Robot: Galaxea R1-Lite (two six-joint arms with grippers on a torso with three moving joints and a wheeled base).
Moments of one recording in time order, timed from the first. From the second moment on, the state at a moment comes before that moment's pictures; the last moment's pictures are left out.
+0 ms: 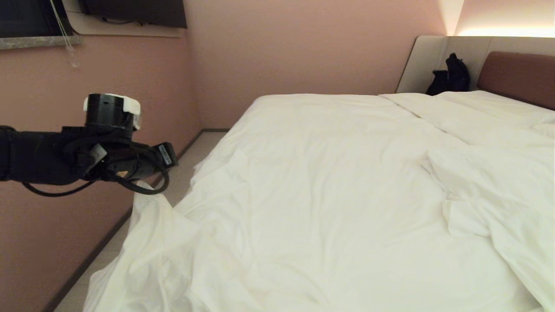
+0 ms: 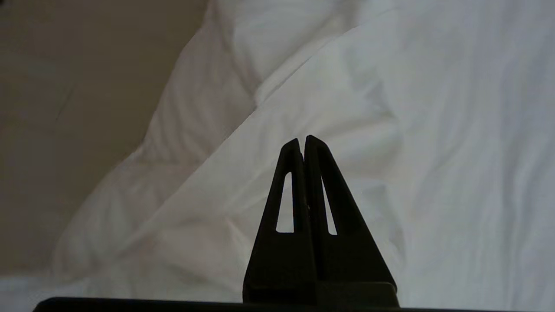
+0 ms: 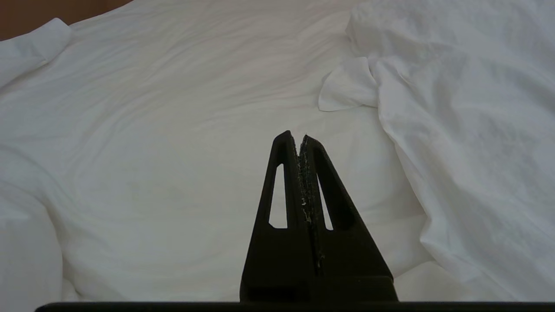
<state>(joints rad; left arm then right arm) -0.13 1.79 -1.21 -0.05 0.08 -0.45 -0.02 0.00 0.00 -0.04 0.00 0.01</state>
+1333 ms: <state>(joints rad) -0.19 1.32 -0.95 0.10 0.12 -0.53 -0.02 0.00 0.00 -0.04 0.00 0.01</state>
